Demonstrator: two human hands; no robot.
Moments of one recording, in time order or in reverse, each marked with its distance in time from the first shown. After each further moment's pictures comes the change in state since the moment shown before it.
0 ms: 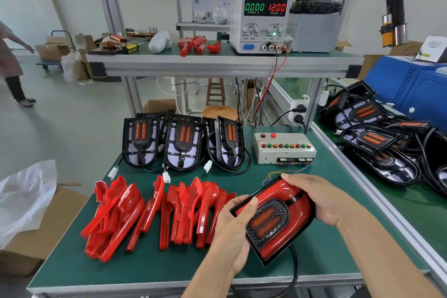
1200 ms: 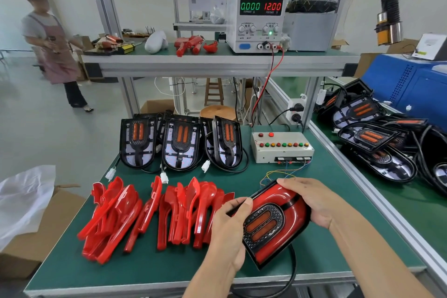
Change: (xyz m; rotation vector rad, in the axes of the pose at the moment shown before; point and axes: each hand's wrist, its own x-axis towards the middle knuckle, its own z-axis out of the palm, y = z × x) left_hand 0.003 -0.002 0.002 0.092 0.121 0.020; right_hand -0.001 0.007 0.008 0.037 0.059 0.020
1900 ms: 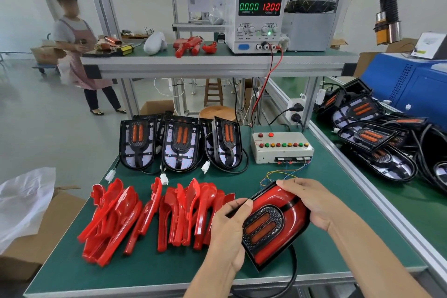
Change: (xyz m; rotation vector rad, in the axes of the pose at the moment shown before) left_hand 0.004 -0.002 -0.003 -0.034 -0.013 0.001; right_hand -0.005 0.000 0.005 -0.019 0.027 -0.015
